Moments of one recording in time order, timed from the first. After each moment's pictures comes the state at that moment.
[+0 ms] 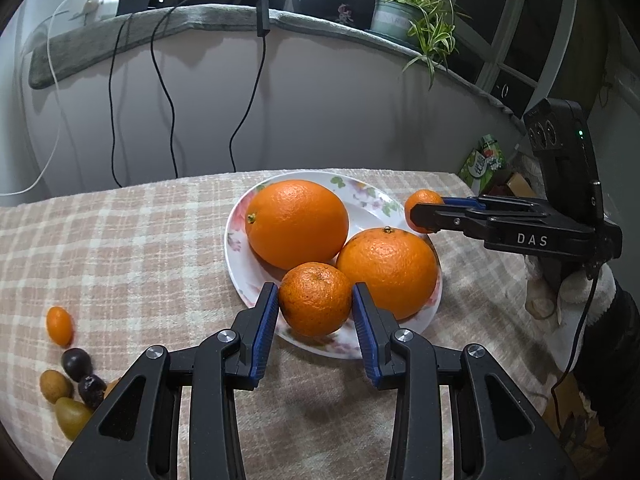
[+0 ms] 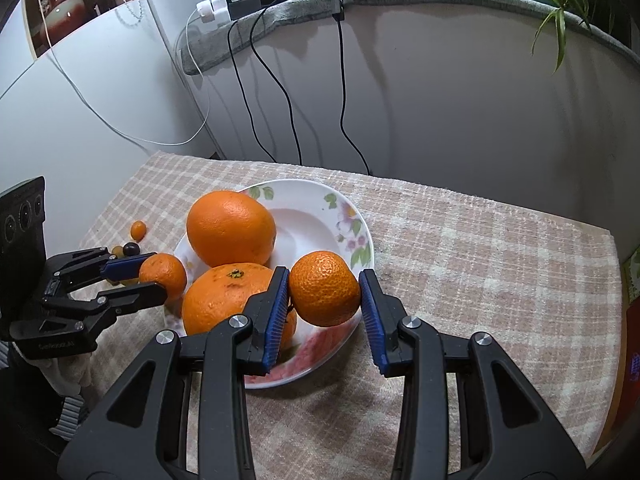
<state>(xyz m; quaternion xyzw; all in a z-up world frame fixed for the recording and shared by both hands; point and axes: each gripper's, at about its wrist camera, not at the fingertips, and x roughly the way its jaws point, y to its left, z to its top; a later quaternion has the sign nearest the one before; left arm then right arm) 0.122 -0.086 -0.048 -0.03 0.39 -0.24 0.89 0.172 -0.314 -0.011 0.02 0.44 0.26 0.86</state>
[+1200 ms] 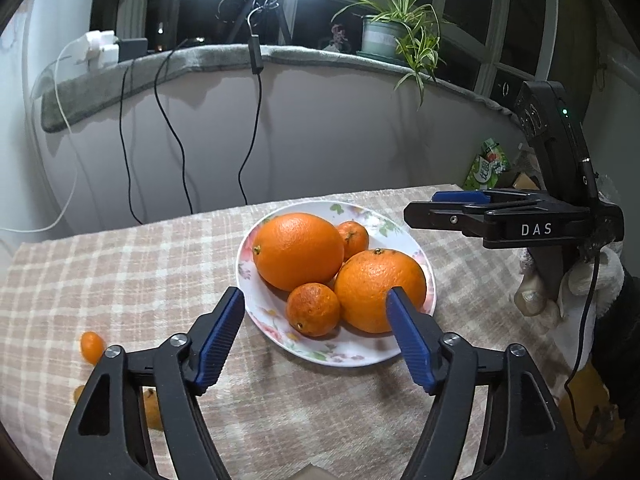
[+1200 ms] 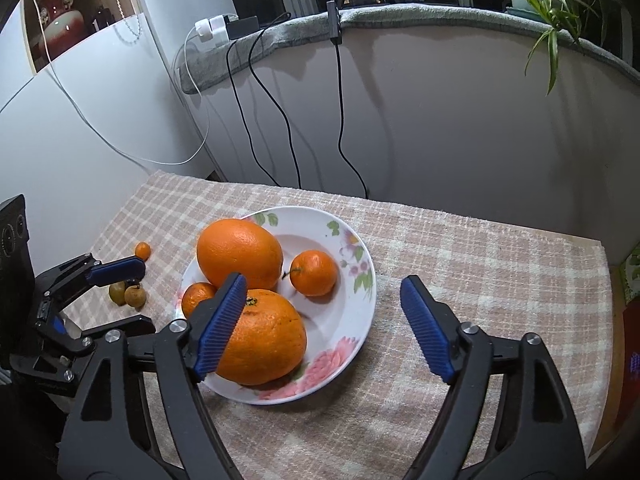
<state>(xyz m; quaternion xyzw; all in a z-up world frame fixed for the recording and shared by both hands) 0.103 -0.092 -0.025 0.01 0.35 -0.22 0.91 0.172 -0.313 0.008 0.03 0.41 0.24 0.88</state>
